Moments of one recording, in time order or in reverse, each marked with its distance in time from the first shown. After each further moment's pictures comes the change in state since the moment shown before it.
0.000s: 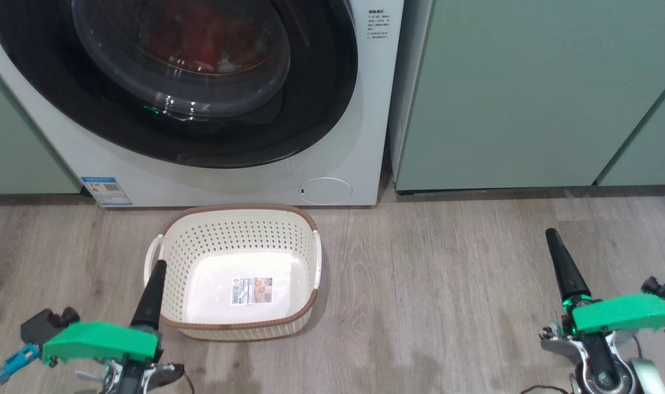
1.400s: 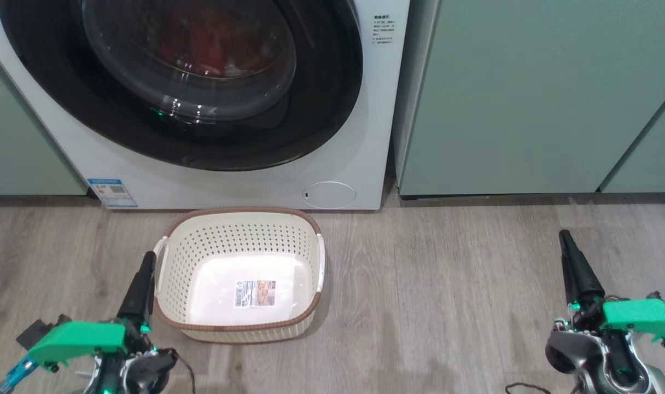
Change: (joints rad) left arm -0.045 -0.030 0.068 0.076 -0.371 -0.052 0.079; right arm -0.030 0.000 -0.037 0.069 0.363 0.000 0.043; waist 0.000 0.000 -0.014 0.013
